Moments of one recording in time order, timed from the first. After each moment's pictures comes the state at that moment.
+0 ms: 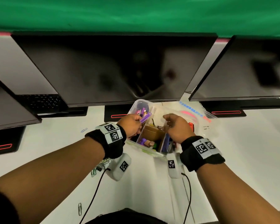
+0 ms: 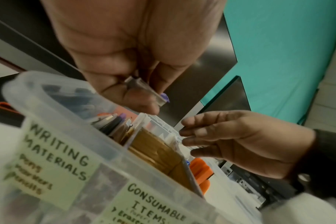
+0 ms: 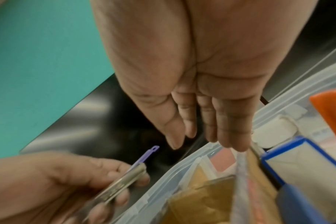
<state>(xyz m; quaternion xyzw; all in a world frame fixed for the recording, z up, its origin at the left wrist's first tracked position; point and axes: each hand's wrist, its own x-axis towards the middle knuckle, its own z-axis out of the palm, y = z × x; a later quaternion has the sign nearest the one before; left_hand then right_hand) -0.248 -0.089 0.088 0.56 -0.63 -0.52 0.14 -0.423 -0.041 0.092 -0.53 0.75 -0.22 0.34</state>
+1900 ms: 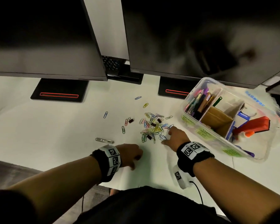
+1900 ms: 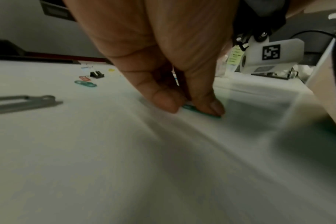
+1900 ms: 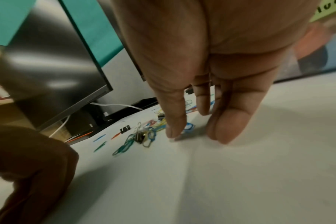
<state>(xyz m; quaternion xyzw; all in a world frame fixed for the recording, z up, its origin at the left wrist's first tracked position) -0.052 0.032 -0.026 0.44 -0.79 -0.36 -0.25 -0.257 -0.013 -0.029 -0.64 0.69 0.08 0.33</state>
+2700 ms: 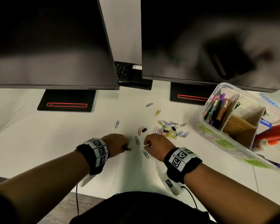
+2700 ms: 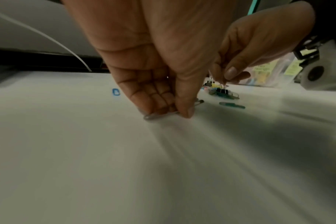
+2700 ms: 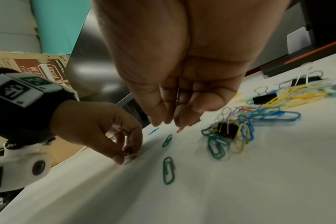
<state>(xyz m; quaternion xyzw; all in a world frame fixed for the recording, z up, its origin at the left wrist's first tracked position) 0.048 -0.020 -0.019 0.53 -0.78 -0.28 -0.20 -0.151 -0.018 -0.022 -0.77 0.54 0.01 0.35</state>
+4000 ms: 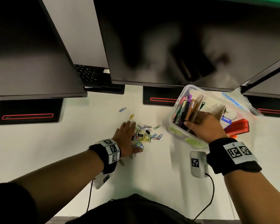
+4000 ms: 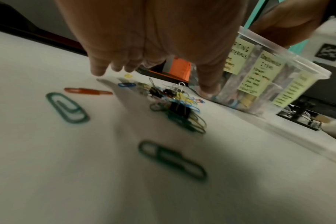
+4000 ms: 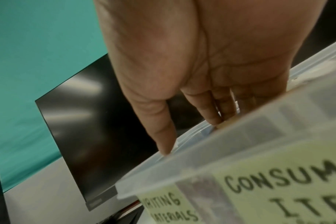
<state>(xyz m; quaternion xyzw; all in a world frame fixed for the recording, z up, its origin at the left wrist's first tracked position) -0.060 -0.055 -0.038 0.54 -0.76 -0.33 -0.12 -0.326 -0.053 0.067 -0.57 0.79 -0.07 0.24</state>
